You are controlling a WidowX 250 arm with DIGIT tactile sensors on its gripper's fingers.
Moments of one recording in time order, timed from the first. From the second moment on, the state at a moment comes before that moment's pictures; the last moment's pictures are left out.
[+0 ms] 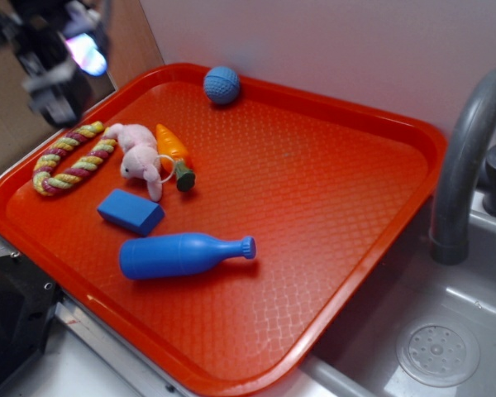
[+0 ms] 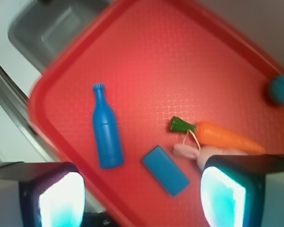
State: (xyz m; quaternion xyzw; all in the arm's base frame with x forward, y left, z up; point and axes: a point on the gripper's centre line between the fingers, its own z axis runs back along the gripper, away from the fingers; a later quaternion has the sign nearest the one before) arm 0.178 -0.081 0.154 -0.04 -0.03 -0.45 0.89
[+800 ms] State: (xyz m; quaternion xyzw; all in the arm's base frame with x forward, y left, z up) arm 0.156 -0.118 0.064 0.03 0.08 -0.47 0.88
